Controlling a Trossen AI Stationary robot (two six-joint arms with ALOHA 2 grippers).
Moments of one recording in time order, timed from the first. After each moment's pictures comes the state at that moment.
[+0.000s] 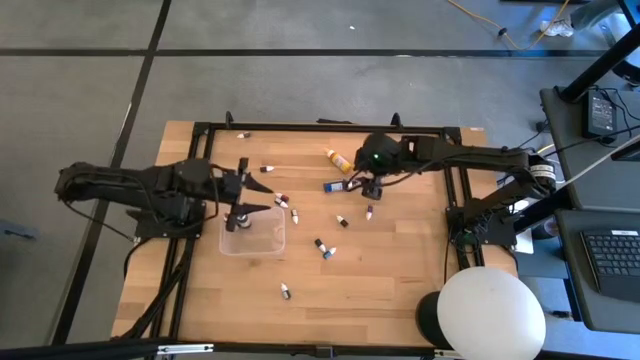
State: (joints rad) left arm 0.01 0.69 0.59 -0.09 0.05 0.06; right arm -0.24 1.45 1.24 -0.77 0.19 -0.09
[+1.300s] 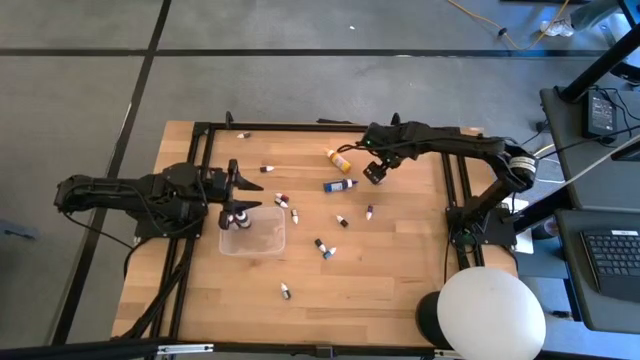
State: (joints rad) left arm 0.06 0.48 0.38 0.00 0.04 -0.07; right arm -0.44 1.62 1.22 -0.98 0.18 0.33
